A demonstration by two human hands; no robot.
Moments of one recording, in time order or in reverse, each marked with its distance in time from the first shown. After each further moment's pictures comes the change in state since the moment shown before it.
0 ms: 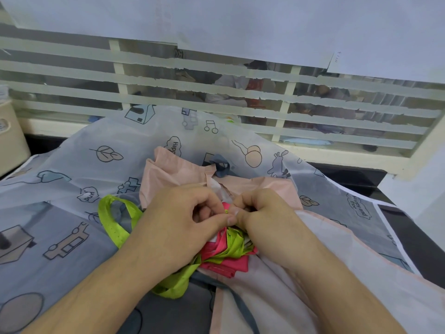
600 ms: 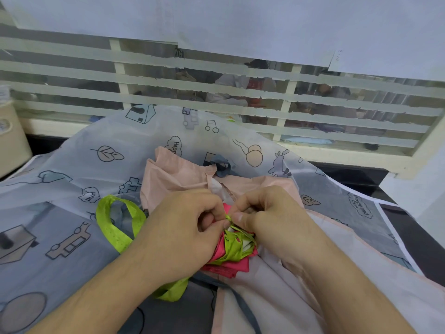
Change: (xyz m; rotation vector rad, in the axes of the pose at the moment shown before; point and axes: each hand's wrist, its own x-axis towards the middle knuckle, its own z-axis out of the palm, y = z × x) left_hand -0.002 -0.004 0.003 0.158 -0.065 0.069; right_hand -0.005 0.000 -0.005 0.093 0.000 -0.041
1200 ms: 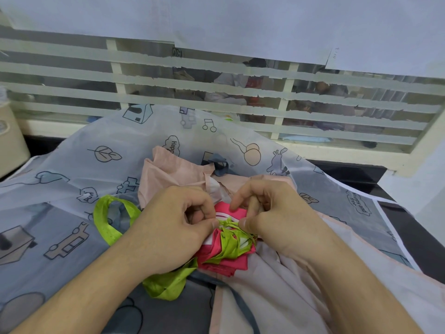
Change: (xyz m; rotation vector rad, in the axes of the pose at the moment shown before) left_hand 0.004 -0.003 -0.011 -0.120 -0.094 -0.109; right_hand -0.001 -0.001 -0.014 -0.104 -0.006 -0.088
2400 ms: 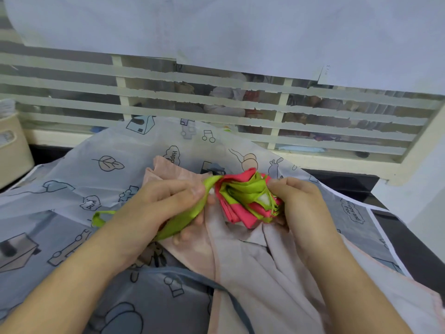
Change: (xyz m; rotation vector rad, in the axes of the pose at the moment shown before) left_hand 0.007 -0.006 -0.028 -0.715 -0.150 -0.071; right_hand 0.013 0.018 -0.013 0.436 0.396 0.166
